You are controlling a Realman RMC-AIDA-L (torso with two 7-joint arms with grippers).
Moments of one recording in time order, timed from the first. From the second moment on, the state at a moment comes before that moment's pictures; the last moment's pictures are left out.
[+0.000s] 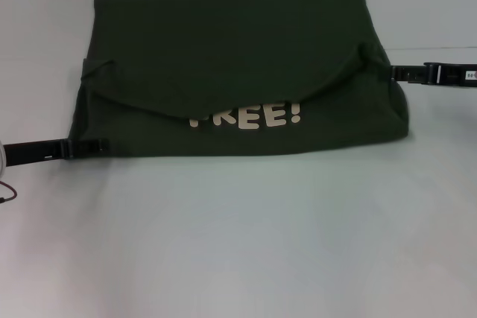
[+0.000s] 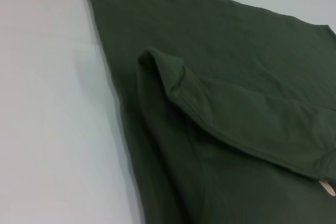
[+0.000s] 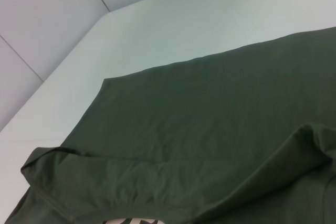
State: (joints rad) left arm -0.67 -1.93 0.66 0.36 2.15 0.93 -1.93; right arm 0.73 1.90 -0.60 -0.53 -2.17 -1.16 2.05
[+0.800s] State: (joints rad) left arm -0.66 -1.93 0.68 0.36 2.15 0.93 -1.93; right arm 0.73 1.90 -0.61 -0.52 -2.17 -1.15 2.05
